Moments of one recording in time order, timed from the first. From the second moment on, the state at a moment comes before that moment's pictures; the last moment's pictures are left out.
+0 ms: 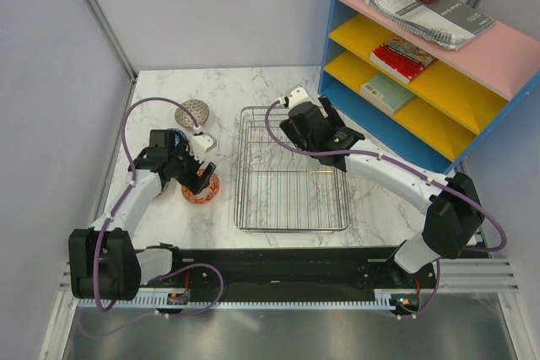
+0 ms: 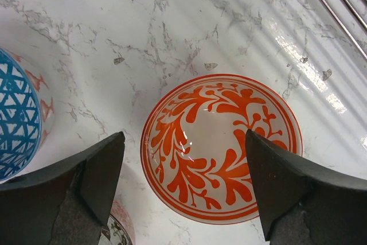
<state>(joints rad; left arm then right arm) -0.04 1.21 0.74 -0.52 0.36 0.65 0.77 1.56 1.28 -0.40 0.63 -0.11</state>
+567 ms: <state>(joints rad) -0.01 1.31 0.73 -0.46 0.31 0.67 0.77 1.56 1.28 -0.40 0.63 -0.11</state>
